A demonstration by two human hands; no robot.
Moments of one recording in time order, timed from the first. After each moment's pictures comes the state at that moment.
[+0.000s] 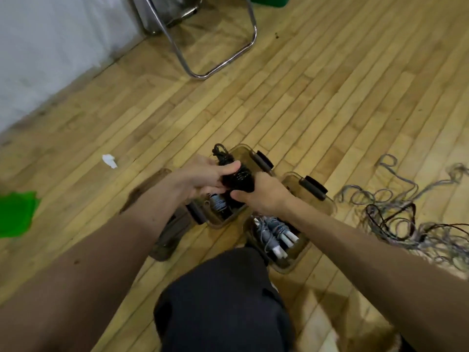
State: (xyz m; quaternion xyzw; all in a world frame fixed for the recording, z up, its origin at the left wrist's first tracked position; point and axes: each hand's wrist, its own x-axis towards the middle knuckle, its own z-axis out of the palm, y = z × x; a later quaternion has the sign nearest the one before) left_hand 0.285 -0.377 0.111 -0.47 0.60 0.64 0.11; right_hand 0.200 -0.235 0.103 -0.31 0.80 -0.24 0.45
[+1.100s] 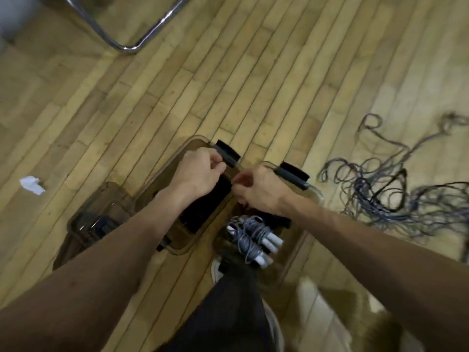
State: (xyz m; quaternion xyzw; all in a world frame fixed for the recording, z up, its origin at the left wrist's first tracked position) left_hand 0.184 -0.376 -0.021 -0.33 0.88 0.31 0.13; right_hand 0.115 -0.228 -0.024 -0.23 0.80 -0.30 0.46
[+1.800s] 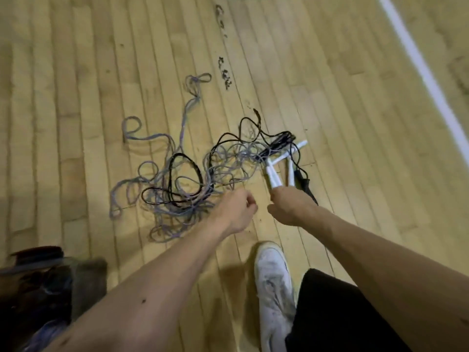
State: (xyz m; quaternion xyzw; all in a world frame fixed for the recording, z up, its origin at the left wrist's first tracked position) left_hand 0.005 0.155 -0.092 0.07 0.86 0.32 0.39; right_hand 0.014 0.304 -0.089 0.07 0.90 -0.06 0.42
